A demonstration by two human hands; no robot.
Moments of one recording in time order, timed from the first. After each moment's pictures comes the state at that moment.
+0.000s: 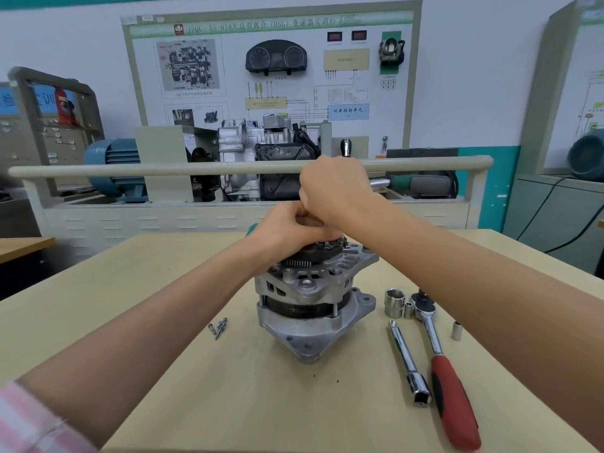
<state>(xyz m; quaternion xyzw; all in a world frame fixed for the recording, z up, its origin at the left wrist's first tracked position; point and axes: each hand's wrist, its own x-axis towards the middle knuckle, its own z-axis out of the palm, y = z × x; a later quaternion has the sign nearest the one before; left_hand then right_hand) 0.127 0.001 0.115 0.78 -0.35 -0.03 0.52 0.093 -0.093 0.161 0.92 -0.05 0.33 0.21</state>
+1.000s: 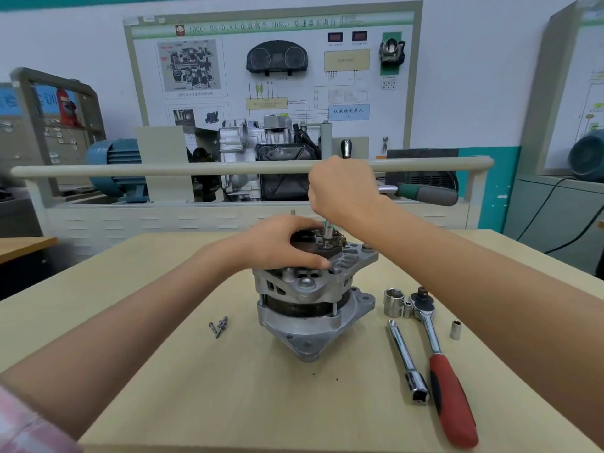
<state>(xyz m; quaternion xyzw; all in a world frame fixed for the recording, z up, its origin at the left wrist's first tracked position) 0.140 0.019 0.117 0.86 -0.48 0.03 0.19 0.089 -0.100 0.159 0.92 -0.08 0.34 0.19</state>
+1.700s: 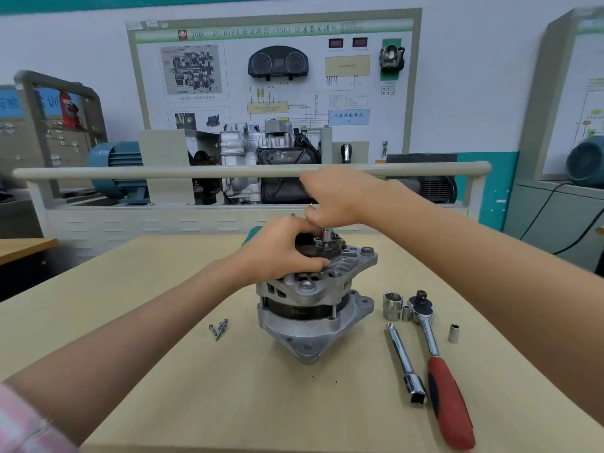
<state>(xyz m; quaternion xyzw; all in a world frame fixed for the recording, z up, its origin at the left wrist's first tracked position) 0.135 0.017 0.103 0.80 -0.50 0.11 0.31 0.086 -0.109 0.173 0.96 0.07 0.20 0.17</state>
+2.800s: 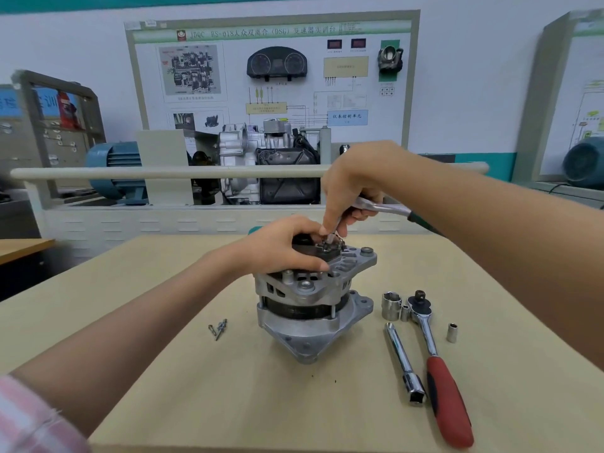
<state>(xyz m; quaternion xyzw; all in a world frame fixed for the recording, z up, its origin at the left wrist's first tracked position) 0.141 0.020 0.110 0.81 -0.51 0.03 0.28 0.083 -0.100 0.210 0.97 -0.18 -0.18 0.02</state>
